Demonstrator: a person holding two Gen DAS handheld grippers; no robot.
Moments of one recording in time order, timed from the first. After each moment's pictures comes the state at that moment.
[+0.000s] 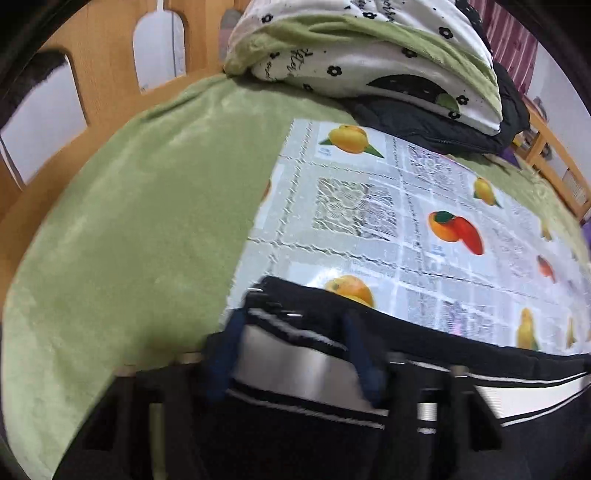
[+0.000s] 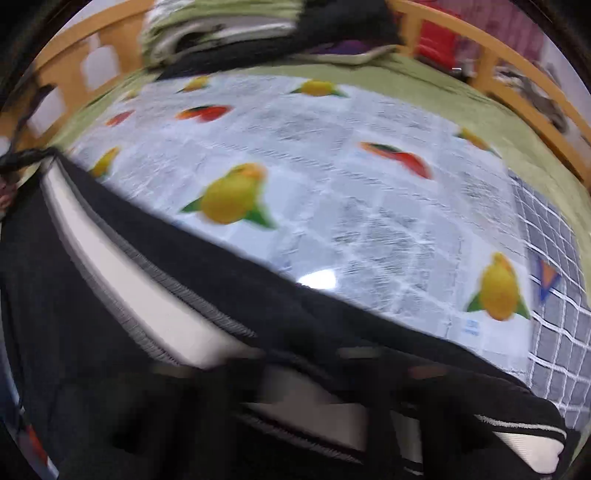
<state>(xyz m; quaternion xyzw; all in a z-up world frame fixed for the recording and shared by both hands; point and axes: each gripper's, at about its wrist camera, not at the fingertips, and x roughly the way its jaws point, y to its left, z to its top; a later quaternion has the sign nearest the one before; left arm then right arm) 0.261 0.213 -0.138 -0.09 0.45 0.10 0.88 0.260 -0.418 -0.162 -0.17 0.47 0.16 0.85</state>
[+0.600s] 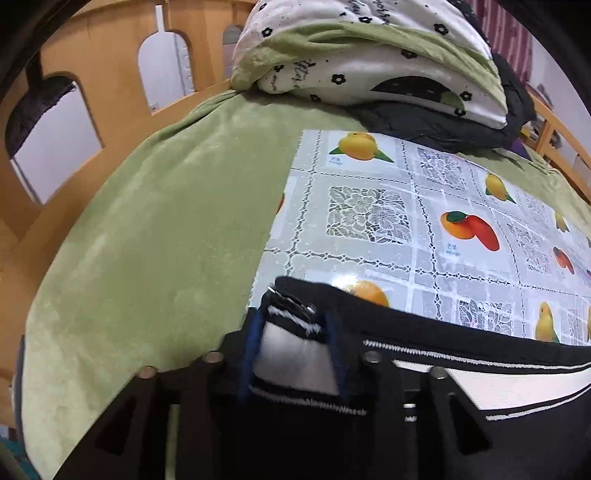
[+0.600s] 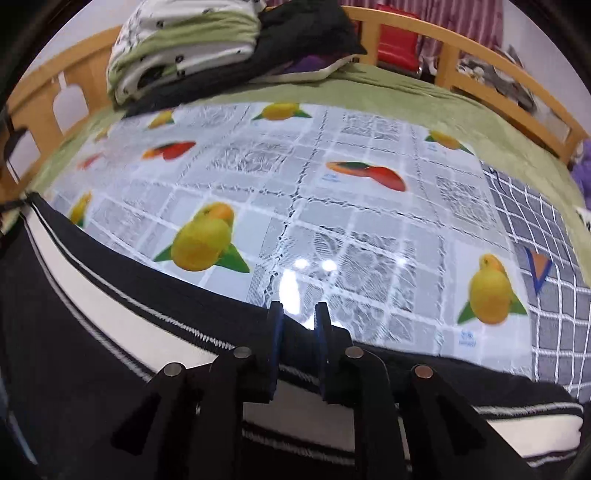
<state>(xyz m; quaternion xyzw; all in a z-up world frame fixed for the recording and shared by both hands) 0.259 0.210 -0.131 -0.06 0.45 0.13 0.88 0.268 -0.448 -0.143 -0.07 0.43 0.12 0.89</state>
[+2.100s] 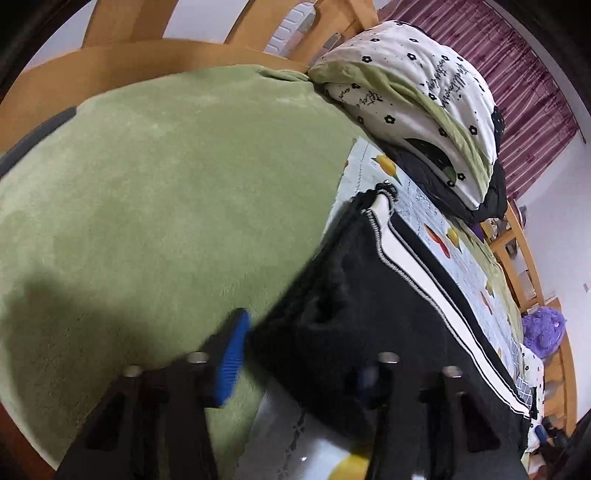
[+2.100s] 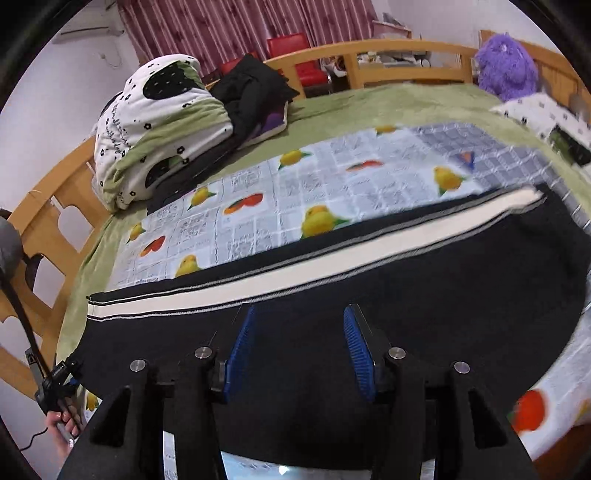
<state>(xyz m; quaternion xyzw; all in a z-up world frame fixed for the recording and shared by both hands) 0.095 0.289 -0.173 -0.32 0.38 0.07 0.87 0.096 -0.322 -0.095 0.17 0.39 0.00 0.90</state>
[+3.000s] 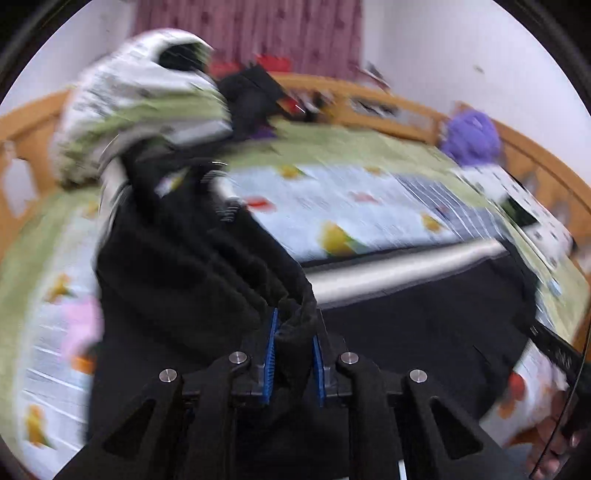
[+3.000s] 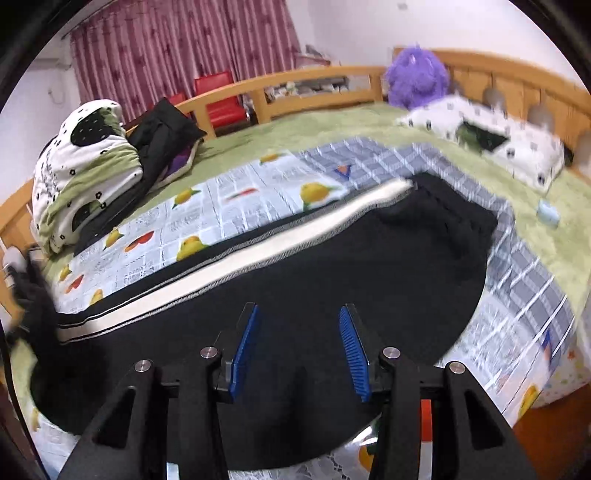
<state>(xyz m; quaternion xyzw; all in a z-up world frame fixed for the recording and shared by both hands) 0.106 -0.154 -0.075 0.01 0.38 -0.15 0.91 0.033 -0.446 -0.106 0.19 0.34 -0.14 0.91</state>
